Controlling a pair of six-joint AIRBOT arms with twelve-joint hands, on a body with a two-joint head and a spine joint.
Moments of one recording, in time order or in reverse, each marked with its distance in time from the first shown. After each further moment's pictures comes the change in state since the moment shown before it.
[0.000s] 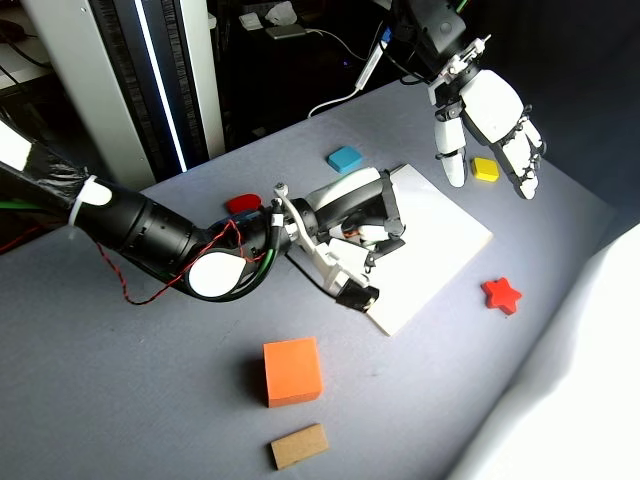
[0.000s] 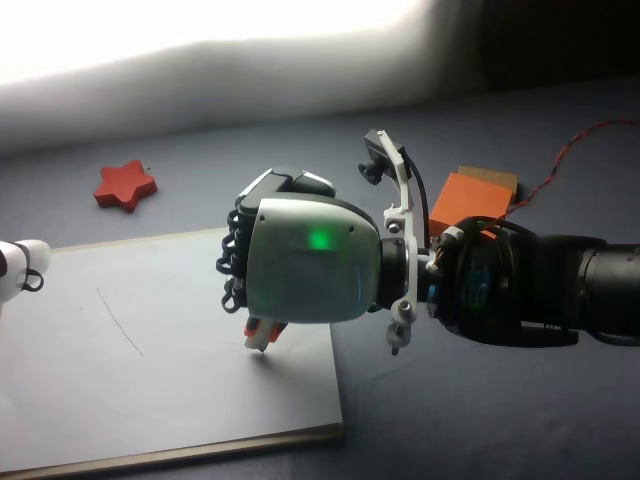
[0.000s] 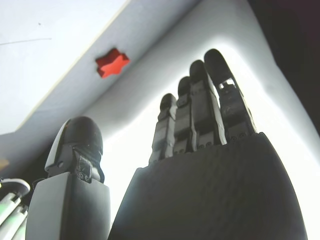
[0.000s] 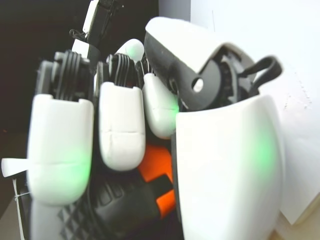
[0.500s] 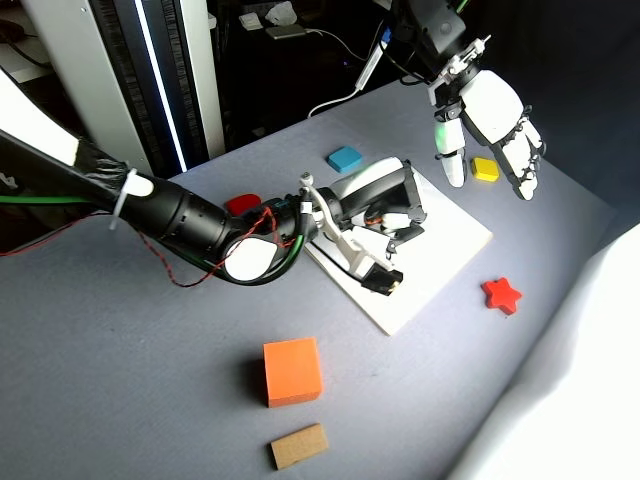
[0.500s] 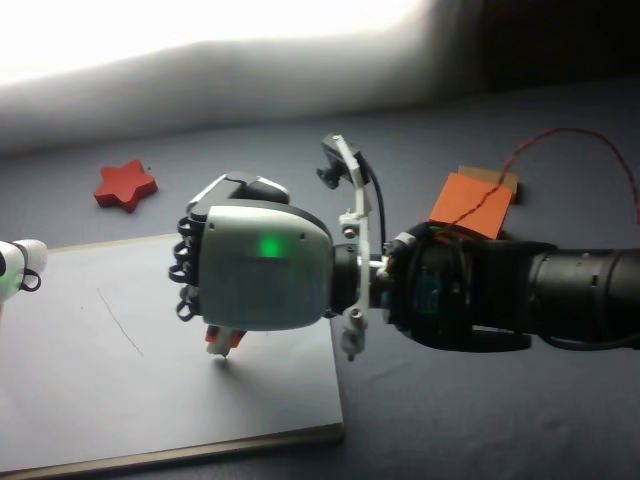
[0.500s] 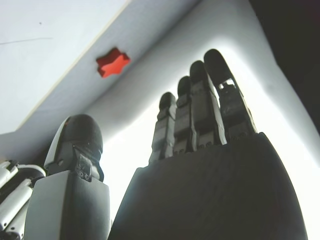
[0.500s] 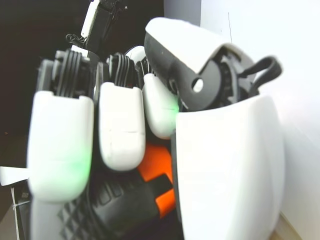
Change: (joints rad) left arm 0.000 0.000 0.005 0.002 0.002 0.000; right arm 0.020 -0.074 0.037 -0.018 -0.021 -0.008
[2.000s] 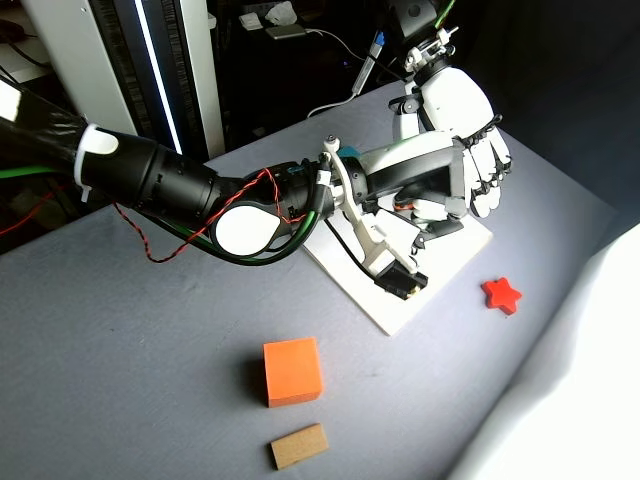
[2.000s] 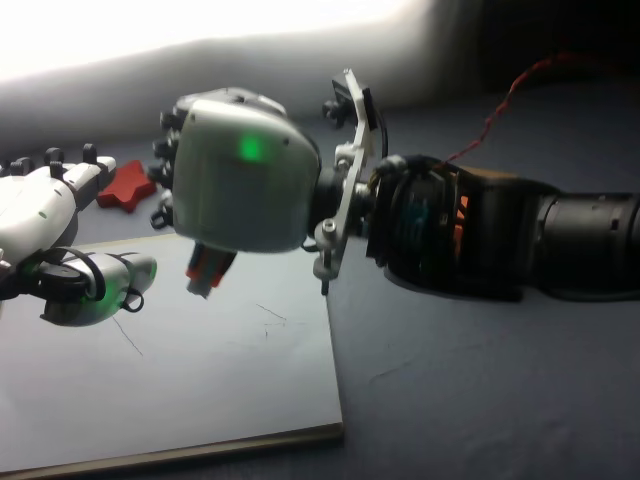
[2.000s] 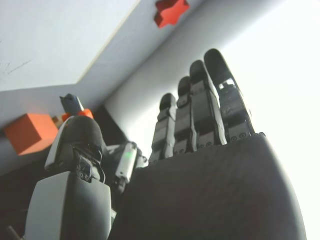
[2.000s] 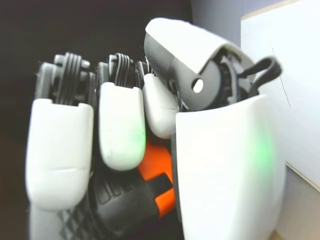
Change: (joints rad) left arm -0.113 -0.022 -0.124 0.040 0.064 0.125; right arm 0.109 0.051 -0.085 0.112 -0.177 0.025
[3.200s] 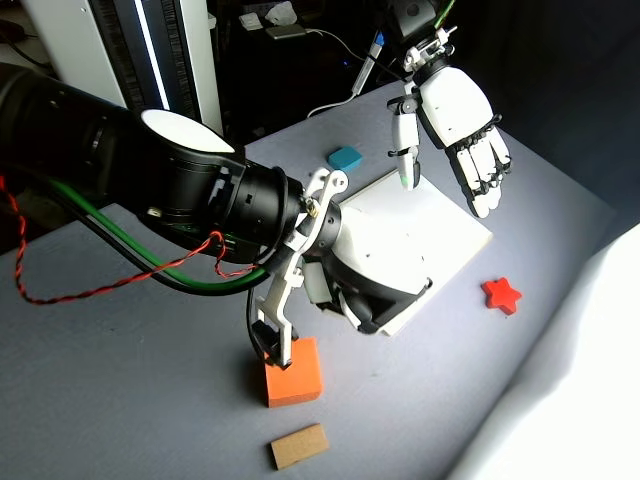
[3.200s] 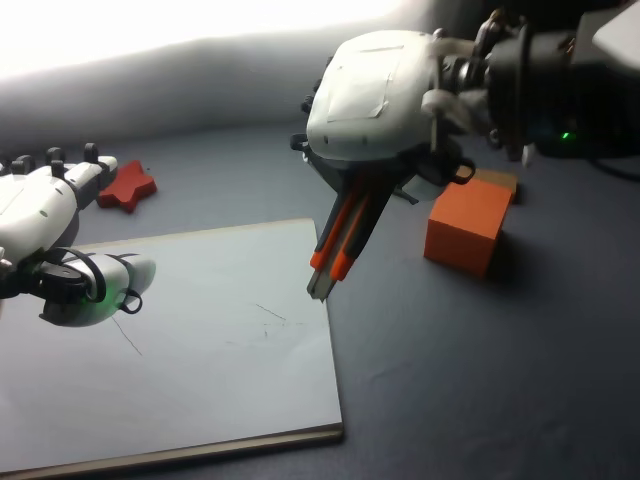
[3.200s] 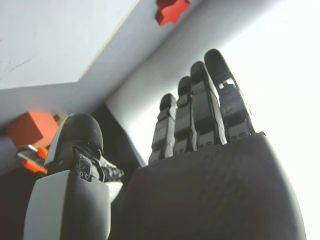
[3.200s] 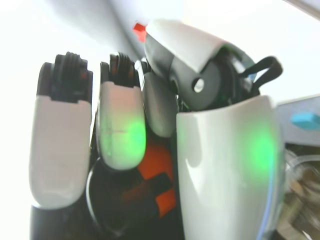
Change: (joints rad) left arm -0.011 0.000 -0.002 0.001 -0.002 0.006; right arm 0.257 0.341 -0.240 -1.148 -0.465 2.024
